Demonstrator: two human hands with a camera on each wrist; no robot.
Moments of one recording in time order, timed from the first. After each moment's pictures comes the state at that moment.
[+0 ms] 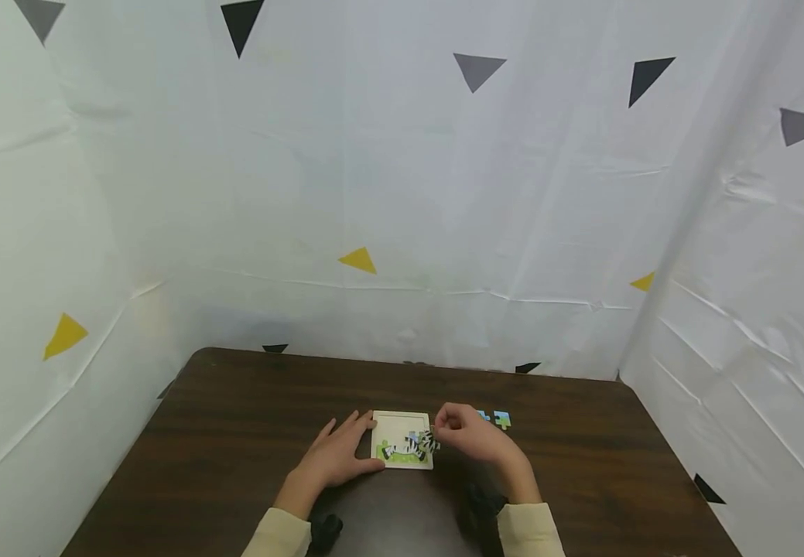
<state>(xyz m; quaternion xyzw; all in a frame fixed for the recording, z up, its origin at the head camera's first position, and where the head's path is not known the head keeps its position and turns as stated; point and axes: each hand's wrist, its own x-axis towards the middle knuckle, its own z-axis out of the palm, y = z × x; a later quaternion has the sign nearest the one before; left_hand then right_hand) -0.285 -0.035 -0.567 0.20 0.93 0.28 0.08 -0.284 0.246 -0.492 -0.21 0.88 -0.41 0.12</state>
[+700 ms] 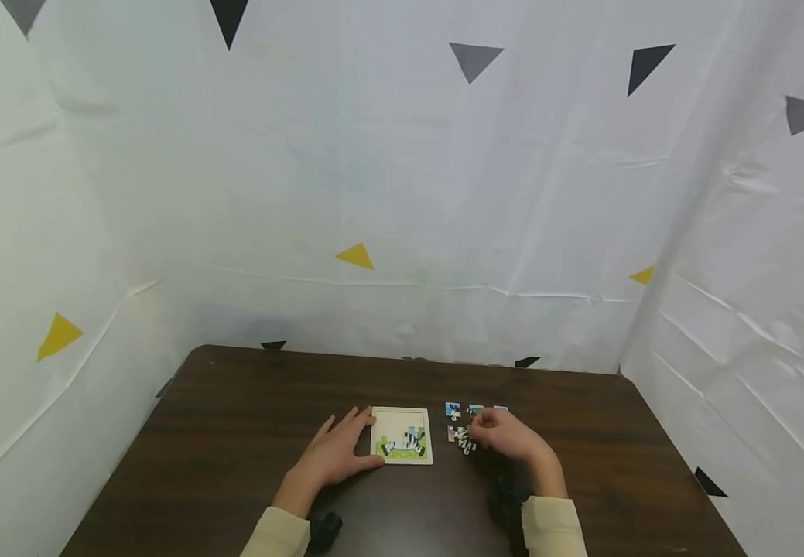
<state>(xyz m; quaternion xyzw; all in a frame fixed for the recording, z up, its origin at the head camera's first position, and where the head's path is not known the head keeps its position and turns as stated) -0.280 -0.033 -0.559 0.20 0.93 0.29 0.08 -0.293 0.314 -0.509 -0.16 0.89 -0.39 0.15</state>
